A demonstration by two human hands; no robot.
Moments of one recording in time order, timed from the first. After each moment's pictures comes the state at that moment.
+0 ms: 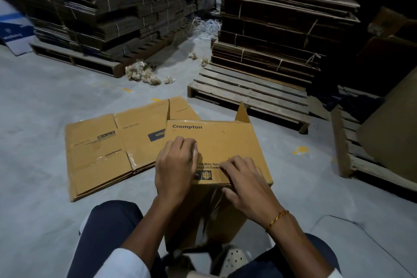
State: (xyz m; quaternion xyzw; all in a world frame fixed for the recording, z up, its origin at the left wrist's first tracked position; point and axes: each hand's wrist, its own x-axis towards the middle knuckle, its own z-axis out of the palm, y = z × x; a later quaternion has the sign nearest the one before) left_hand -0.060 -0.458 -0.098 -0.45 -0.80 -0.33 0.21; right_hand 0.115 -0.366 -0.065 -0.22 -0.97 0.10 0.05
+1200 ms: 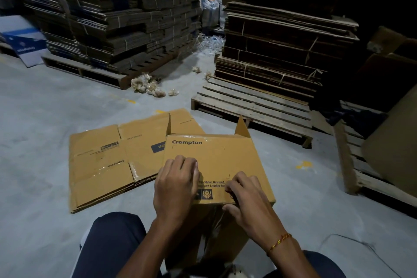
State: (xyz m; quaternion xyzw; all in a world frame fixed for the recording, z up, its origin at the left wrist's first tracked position) left_hand -0.057 -0.475 -0.108 -0.45 -0.80 -0.32 0.22; right_hand 0.114 -0.381 -0.069 -0.24 -0.96 0.14 0.09
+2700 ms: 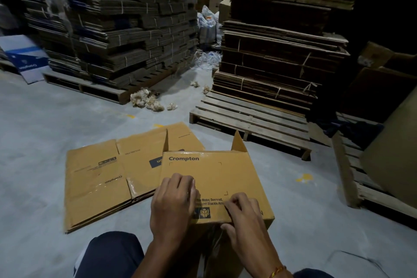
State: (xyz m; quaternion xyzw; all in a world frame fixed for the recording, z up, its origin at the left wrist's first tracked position) left_hand -0.055 -0.482 -0.108 -0.44 -0.81 -0.31 0.23; right_hand 0.111 -0.401 -0.076 -0.30 -0.93 0.16 0.13
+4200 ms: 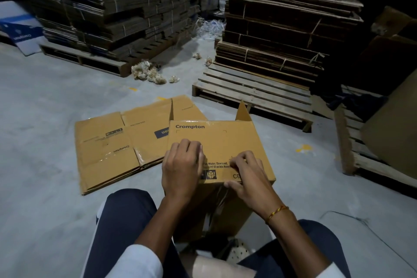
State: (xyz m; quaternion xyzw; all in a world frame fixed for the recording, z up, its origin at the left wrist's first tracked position) left_hand -0.052 -0.483 -0.111 -0.44 -0.81 -0.32 0.22; right_hand 0.110 -0.392 -0.070 -0.31 -0.93 0.19 0.11
